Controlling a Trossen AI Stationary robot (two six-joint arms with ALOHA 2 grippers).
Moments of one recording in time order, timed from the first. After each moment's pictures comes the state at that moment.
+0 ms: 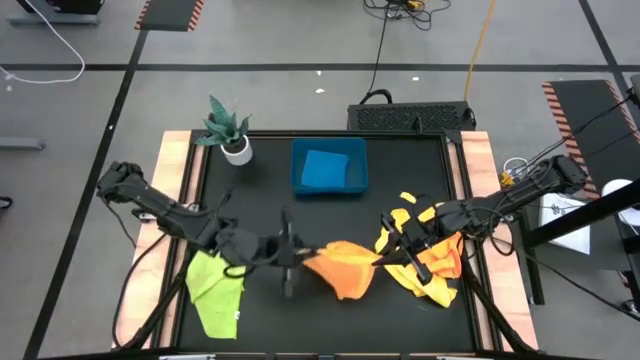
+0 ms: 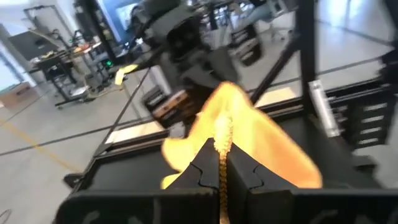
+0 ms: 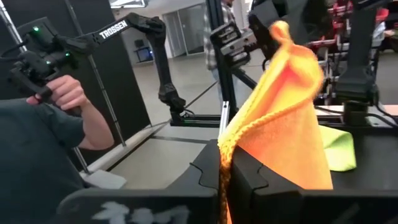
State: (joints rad) left arm -0.48 1.46 1.24 0.03 -0.50 0.18; right arm 0.40 1.04 0.65 0.36 -0.12 0.22
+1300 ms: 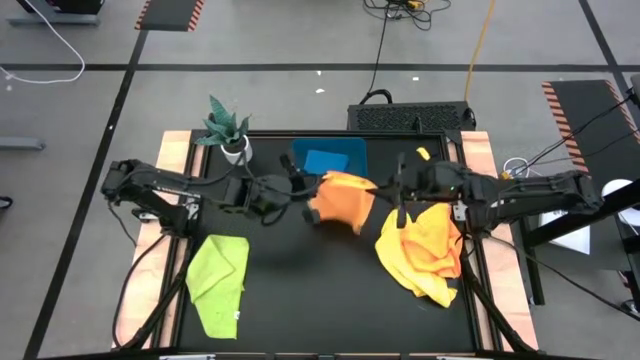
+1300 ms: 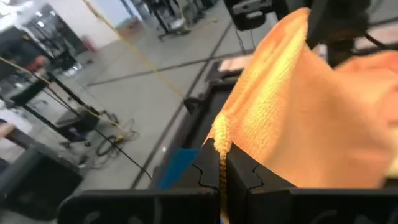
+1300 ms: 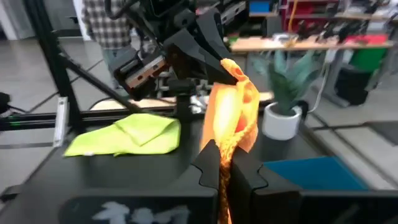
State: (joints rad) left arm -0.12 1.49 1.24 -0.10 -0.64 0.24; right arm -0.03 0.91 0.66 0.13 0.03 0.03
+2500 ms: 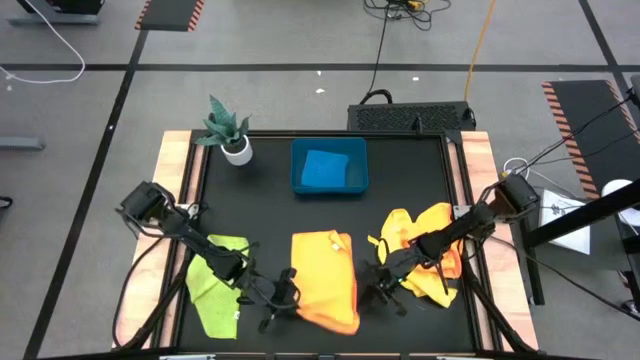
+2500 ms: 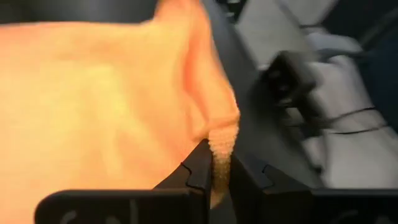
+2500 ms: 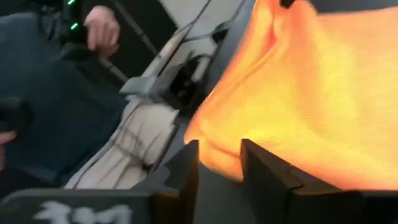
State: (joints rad) left arm -0.60 1.76 0.79 0.42 -0.04 -0.38; right arm 0.47 1.67 0.56 0.71 -0.30 0.49
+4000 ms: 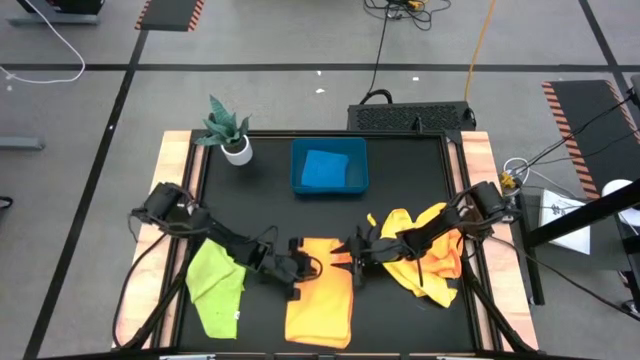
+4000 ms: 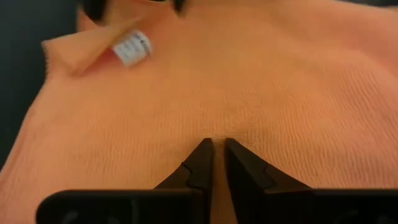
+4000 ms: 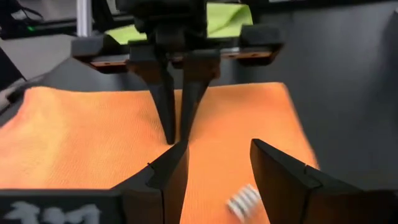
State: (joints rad) left arm -0.40 1.90 0.80 0.33 -0.22 -0.27; right arm 0.32 1.91 0.57 0.99 0.24 0.22
